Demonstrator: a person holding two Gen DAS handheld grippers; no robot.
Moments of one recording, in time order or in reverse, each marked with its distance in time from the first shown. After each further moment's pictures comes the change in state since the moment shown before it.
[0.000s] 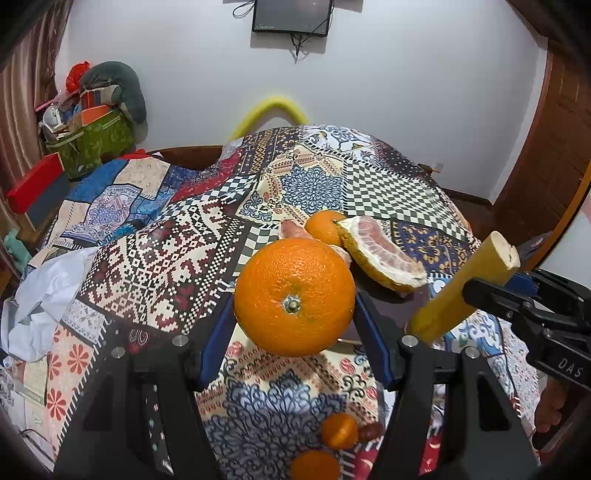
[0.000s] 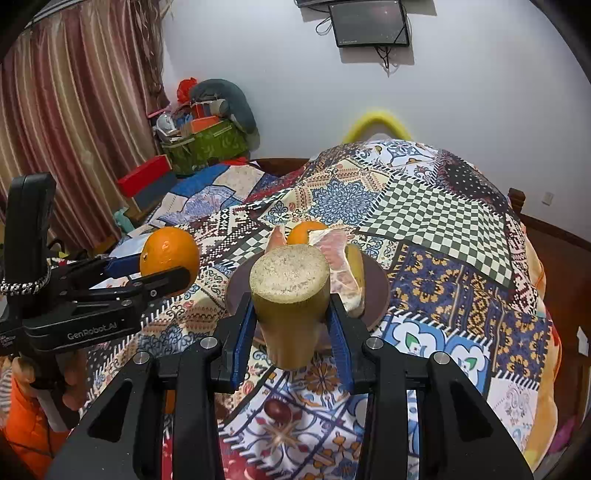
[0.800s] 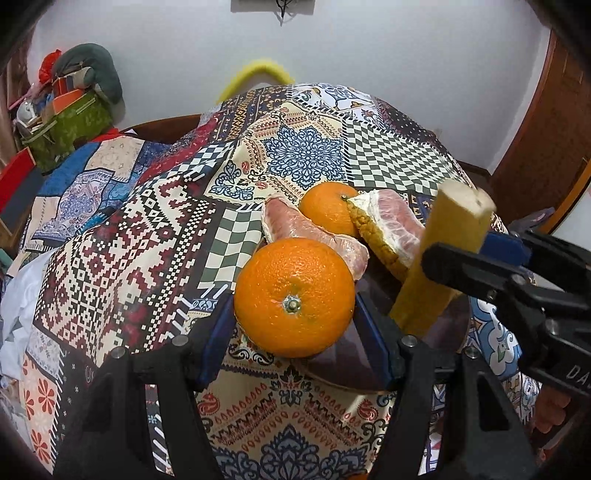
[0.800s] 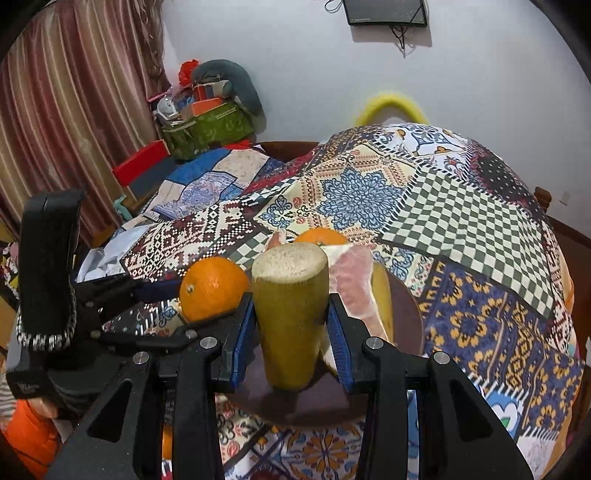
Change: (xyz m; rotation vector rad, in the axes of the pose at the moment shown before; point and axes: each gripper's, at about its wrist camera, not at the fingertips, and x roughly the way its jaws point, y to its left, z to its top) left arm 0.090 -0.004 0.015 0.048 0.137 -0.036; right arm 0.072 -0.004 0.029 -0.017 0.071 0.042
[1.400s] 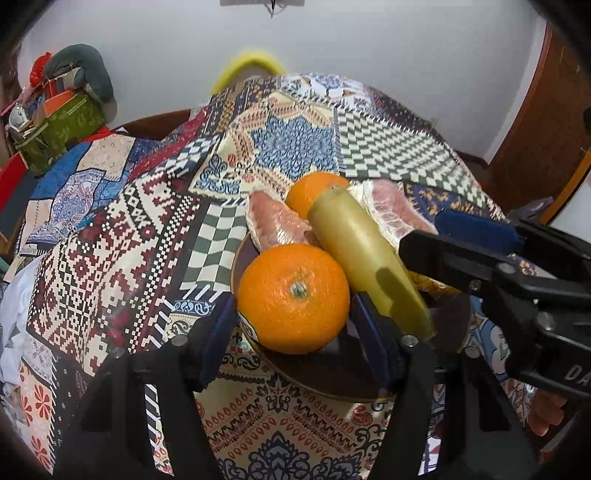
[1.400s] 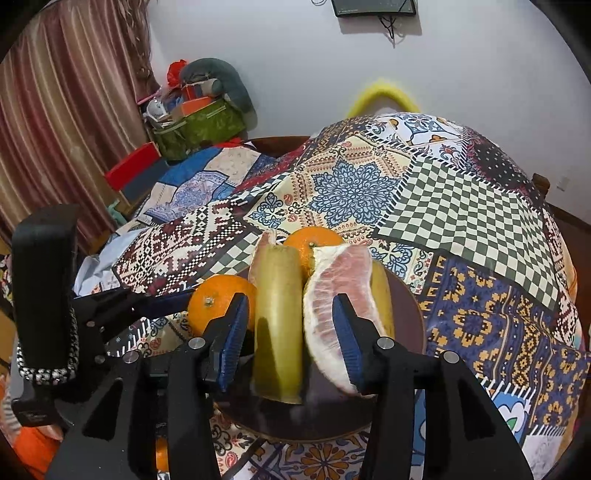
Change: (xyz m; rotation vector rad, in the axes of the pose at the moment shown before) left arm 0.010 -0.009 0.003 0.027 0.022 -0.011; right arm 0.007 -0.008 0.001 0.051 0.019 -0.007
